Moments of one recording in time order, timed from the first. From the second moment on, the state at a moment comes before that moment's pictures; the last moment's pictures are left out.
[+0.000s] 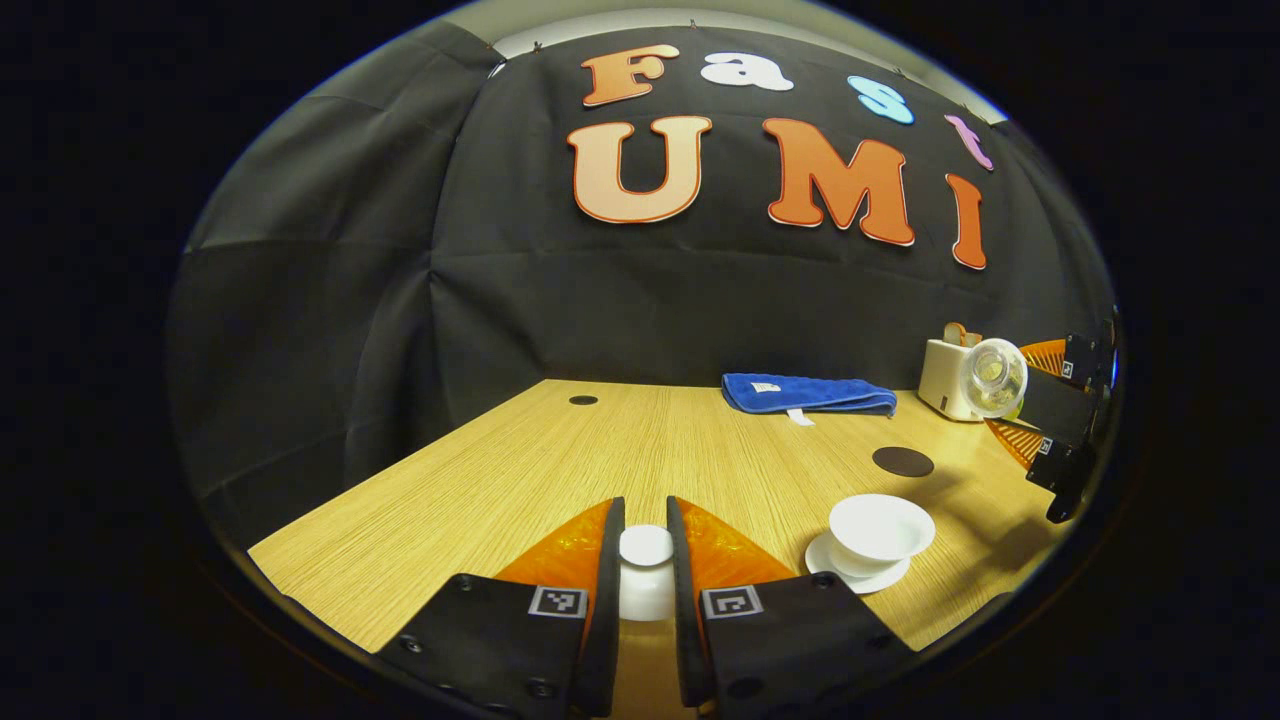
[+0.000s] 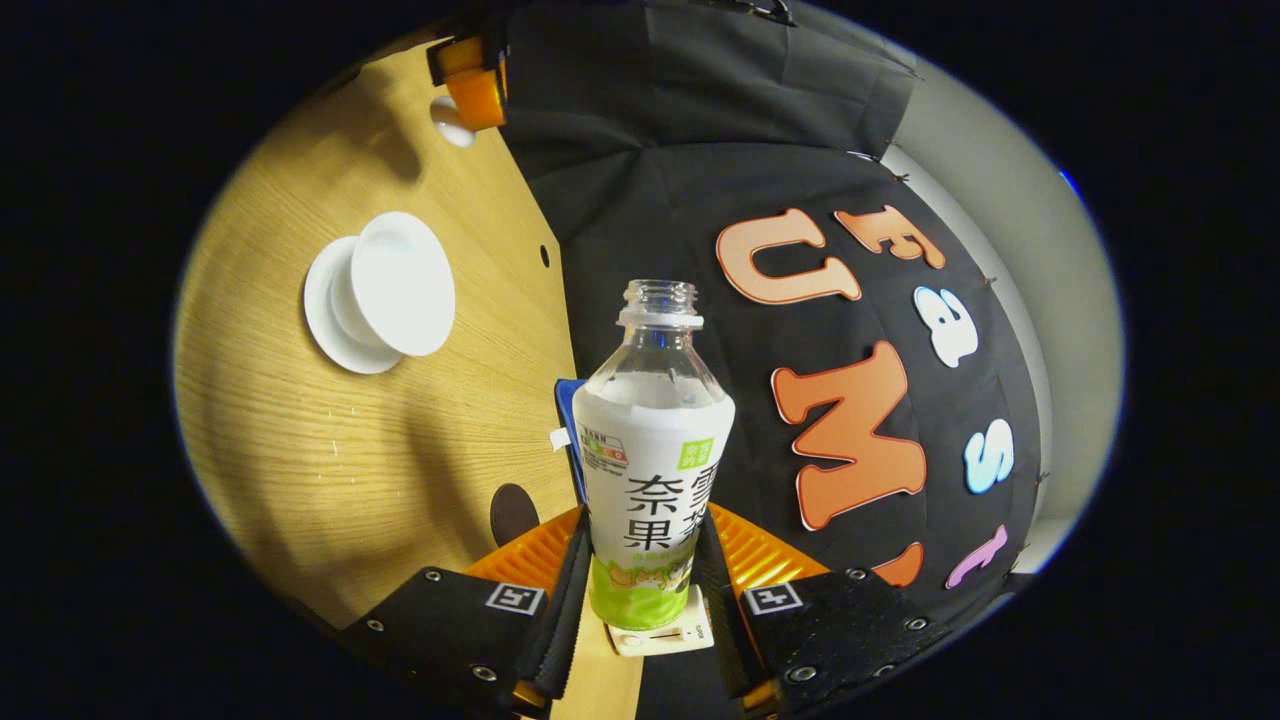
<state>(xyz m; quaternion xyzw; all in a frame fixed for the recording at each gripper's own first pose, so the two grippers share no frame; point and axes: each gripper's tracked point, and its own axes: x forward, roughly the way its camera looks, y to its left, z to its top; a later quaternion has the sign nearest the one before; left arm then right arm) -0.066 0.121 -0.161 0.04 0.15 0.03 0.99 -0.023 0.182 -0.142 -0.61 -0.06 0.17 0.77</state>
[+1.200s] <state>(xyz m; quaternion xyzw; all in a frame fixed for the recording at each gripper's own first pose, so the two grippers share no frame) -0.076 0.136 -0.152 0.04 0.15 0.04 0.99 -0.018 0.197 -0.135 -0.73 -0.14 0.18 0.65</state>
